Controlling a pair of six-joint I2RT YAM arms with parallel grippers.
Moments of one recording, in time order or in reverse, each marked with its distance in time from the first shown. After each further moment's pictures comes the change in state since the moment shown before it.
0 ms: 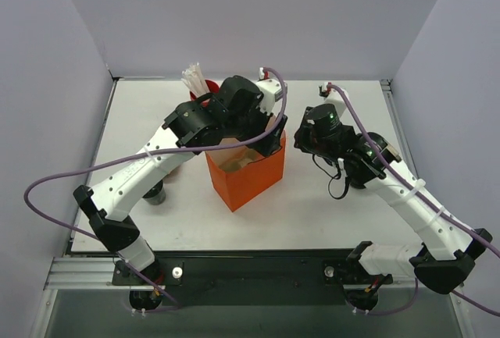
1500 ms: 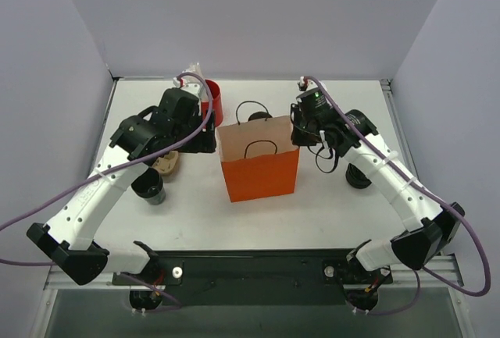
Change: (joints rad) left arm 0.276 -0.329 -0.374 -0.096 -0.203 -0.270; right arm -0.154 0.239 0.142 -0.041 -0.268 -0.257
